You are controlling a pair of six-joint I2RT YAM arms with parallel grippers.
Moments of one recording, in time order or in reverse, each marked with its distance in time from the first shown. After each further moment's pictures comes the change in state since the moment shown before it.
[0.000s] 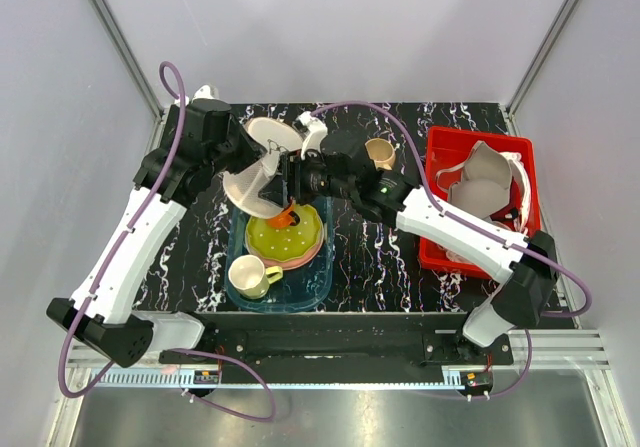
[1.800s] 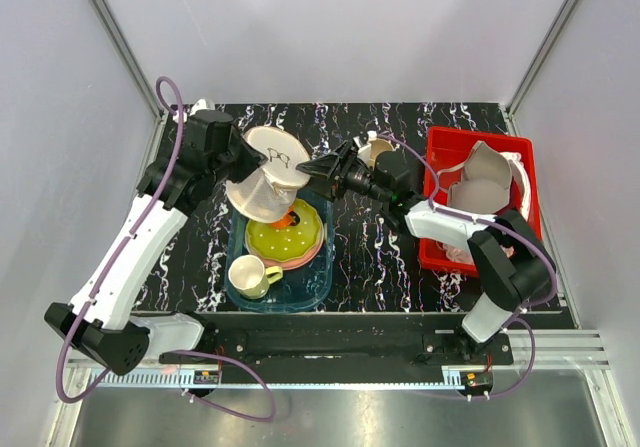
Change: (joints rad) left arm 0.000 -0.040 -0.109 0.040 -0.011 -0.116; right arm -0.314 0.059 -0.551 0.933 -0.275 0.935
